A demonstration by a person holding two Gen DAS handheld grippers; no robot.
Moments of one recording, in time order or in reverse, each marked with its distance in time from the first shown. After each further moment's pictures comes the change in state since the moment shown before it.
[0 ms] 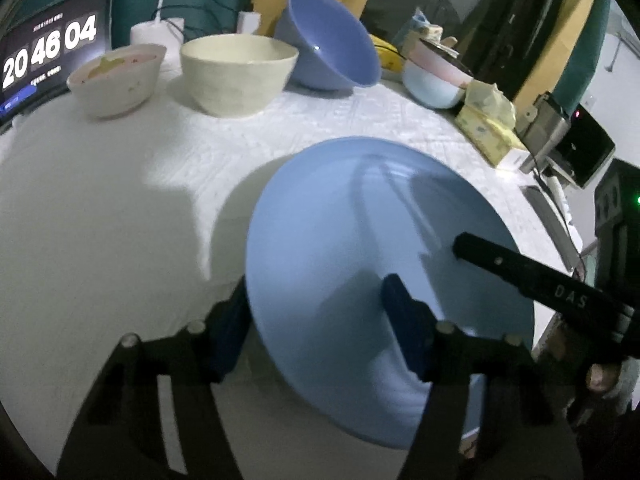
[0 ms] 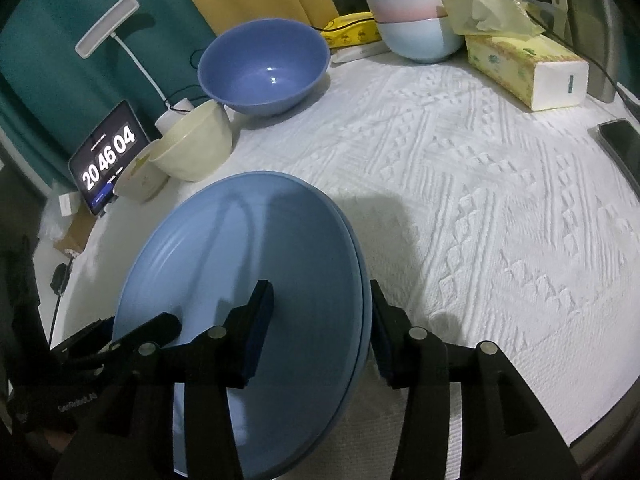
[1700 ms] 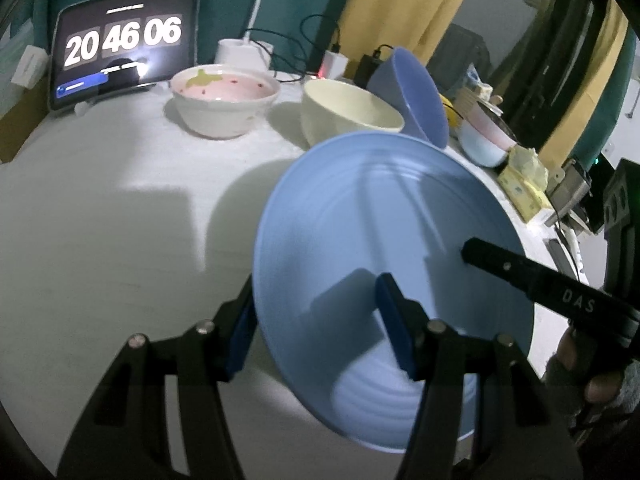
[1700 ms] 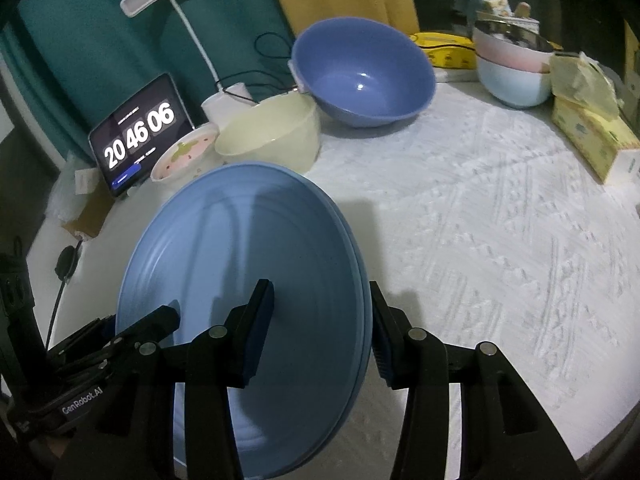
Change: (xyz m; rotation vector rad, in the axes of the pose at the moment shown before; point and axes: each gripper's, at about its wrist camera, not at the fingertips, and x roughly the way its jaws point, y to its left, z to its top) left arm -0.047 0.093 0.013 -0.125 -0.098 0.052; right arm 0.027 0.105 0.025 -0.149 0.019 0.022
